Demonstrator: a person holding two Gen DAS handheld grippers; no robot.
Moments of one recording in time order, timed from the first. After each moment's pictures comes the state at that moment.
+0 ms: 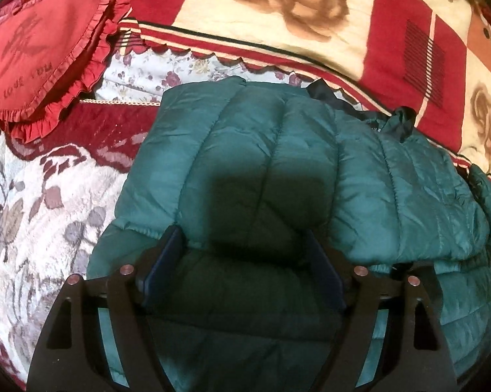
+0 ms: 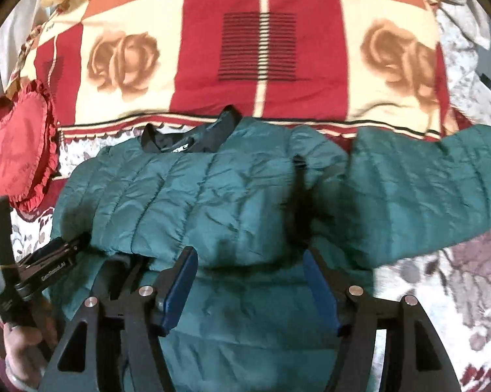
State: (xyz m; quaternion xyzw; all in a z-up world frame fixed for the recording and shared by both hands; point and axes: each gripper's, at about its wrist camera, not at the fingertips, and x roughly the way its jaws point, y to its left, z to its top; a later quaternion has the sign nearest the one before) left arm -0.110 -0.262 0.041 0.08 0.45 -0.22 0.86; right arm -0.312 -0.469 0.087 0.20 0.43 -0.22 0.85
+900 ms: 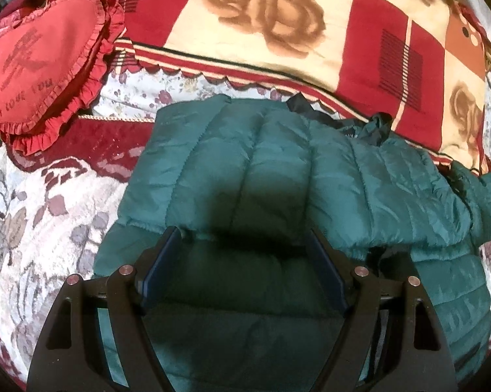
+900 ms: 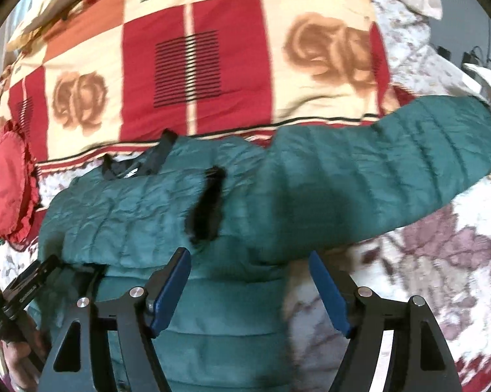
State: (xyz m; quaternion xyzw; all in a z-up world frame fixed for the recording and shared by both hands) left arm -0.129 -0.255 0.057 0.07 0.42 -0.24 0.87; right arm -0.369 -0.530 0.095 0.23 0.41 -0.29 0.83
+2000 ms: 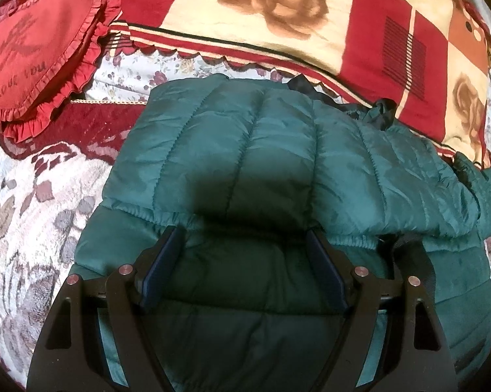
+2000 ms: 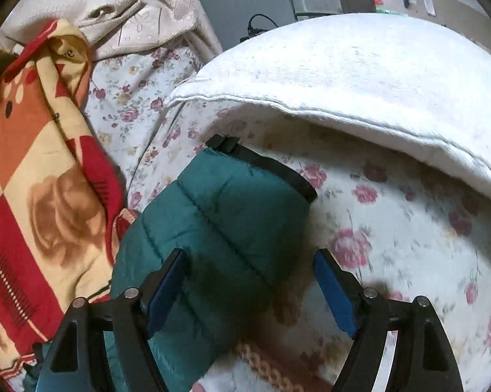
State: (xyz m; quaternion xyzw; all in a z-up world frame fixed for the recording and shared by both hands) left arm -0.126 -0.257 0.040 0.07 0.44 -0.25 0.86; right arm -0.517 -0.772 0.106 0.34 0.25 -0.56 0.72
